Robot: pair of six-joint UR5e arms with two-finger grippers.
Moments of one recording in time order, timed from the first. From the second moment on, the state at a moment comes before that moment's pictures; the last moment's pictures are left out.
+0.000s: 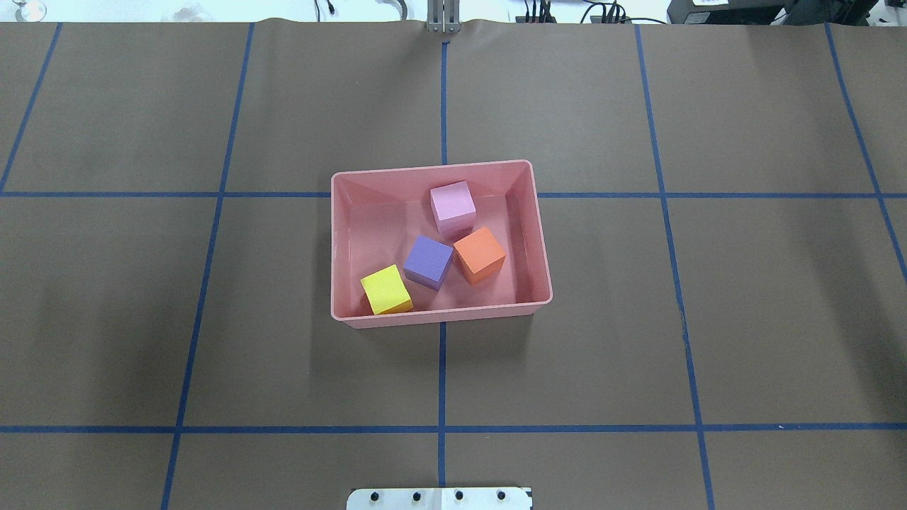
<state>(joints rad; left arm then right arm) -1.47 -1.62 -1.60 -1.63 -2.38 -0.07 1.51 -1.66 1.74 -1.53 2.36 0.23</state>
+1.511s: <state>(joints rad) -1.47 -1.62 -1.62 -1.64 -2.39 -0.06 1.51 -1.65 1.72 -1.53 2.37 0.24</state>
